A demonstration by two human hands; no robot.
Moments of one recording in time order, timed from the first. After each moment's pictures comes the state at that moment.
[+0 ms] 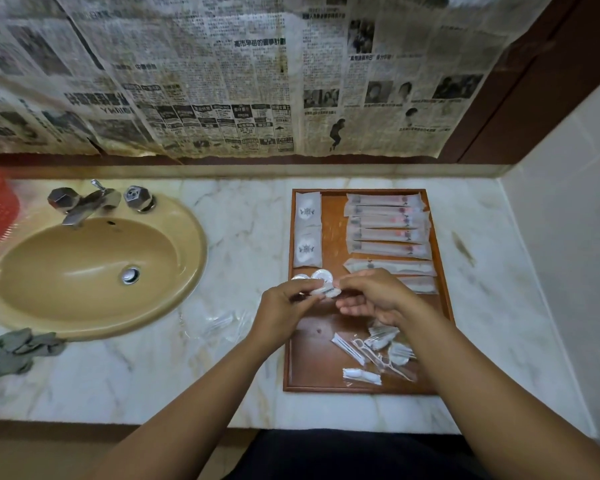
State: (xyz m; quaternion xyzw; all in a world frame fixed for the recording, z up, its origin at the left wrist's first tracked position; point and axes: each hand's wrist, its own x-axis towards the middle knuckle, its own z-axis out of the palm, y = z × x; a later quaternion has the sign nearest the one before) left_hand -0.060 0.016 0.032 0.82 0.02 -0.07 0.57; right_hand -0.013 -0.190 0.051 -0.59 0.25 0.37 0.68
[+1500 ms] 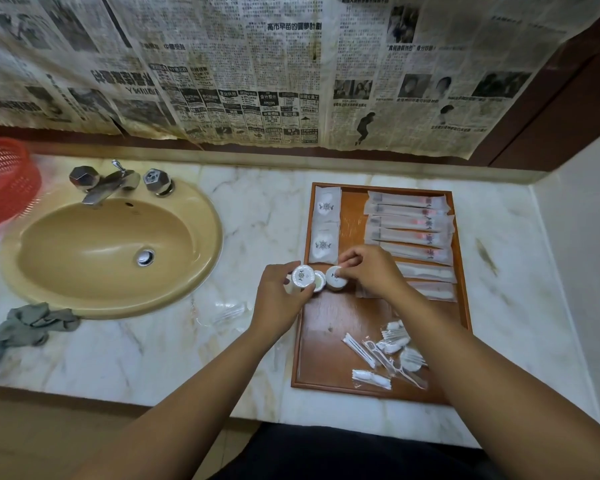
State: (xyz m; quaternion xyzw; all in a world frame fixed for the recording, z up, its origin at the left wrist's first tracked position) left_hand -0.052 0.041 0.012 0.86 0.11 -0.01 0.49; right_hand 0.032 -0.165 0.018 -0.88 0.03 0.23 0.42
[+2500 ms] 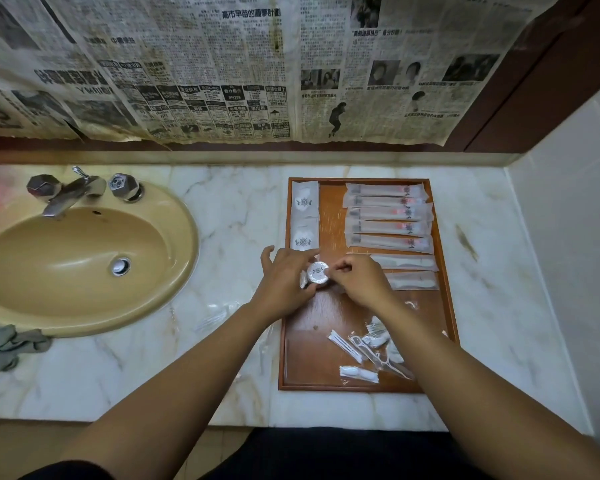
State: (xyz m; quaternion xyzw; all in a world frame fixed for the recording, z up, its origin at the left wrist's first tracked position) left_hand -0.005 0.018 -0.004 0.95 -0.14 -0.06 0.28; right_hand 0.008 -0.175 0.008 -0.88 0.08 0.21 0.43
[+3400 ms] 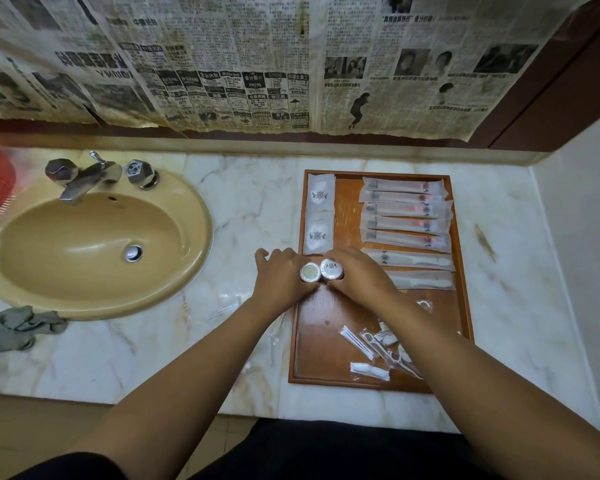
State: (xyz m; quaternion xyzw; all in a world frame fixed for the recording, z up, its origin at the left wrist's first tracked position) left_hand -0.004 0.034 -0.012 0.99 -0.06 -0.09 0.09; right_hand 0.012 -0.156 -0.007 -0.93 -0.13 0.20 0.28
